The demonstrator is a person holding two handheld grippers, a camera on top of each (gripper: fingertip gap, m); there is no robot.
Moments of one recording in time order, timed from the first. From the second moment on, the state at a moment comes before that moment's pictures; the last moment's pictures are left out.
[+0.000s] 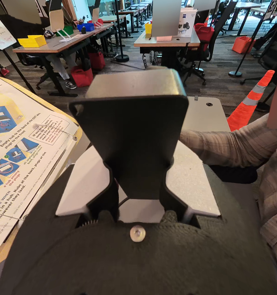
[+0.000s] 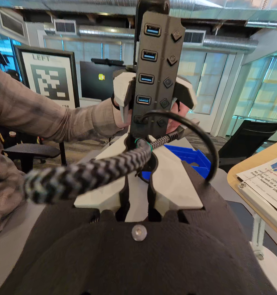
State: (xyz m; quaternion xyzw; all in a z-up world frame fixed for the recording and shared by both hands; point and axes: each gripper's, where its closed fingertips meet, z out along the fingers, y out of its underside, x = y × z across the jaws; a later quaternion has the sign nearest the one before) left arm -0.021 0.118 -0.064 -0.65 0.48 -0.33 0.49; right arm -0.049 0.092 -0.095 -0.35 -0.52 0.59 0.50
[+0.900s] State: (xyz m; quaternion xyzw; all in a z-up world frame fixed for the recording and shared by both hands) left arm -0.021 0.123 -0.064 -0.64 0.50 -0.28 0.51; right arm -0.040 0.099 -0.081 -0.31 -0.45 0.66 0.51
